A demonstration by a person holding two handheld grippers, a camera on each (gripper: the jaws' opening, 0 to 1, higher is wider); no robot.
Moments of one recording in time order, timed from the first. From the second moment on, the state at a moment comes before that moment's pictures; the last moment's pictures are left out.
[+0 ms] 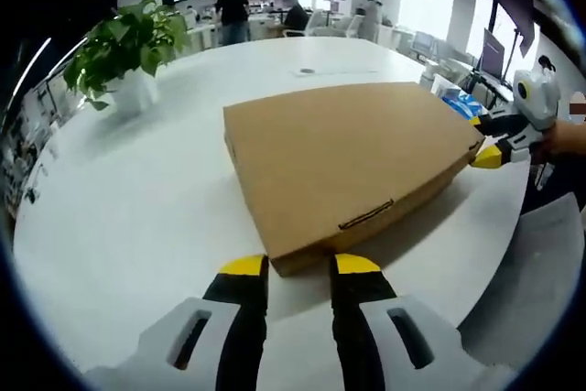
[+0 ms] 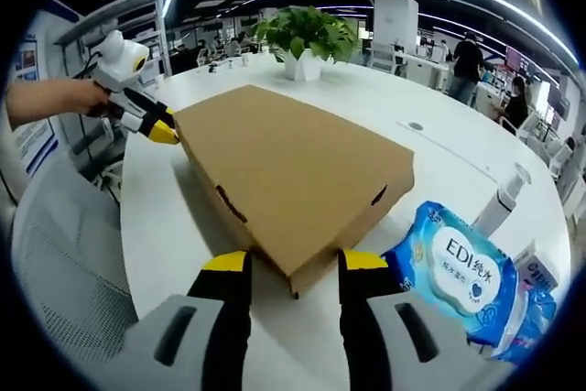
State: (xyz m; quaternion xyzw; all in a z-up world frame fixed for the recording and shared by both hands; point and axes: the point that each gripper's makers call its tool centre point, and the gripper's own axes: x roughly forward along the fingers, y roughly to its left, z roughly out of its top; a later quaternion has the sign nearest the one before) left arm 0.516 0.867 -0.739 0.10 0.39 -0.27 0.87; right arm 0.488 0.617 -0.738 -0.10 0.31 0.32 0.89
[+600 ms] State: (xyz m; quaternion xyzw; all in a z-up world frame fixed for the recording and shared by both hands) left arm 0.559 0.854 -0.738 0.09 0.39 -0.27 0.87; right arm 0.527 0.602 -0.738 -0.11 0.32 0.31 0.89
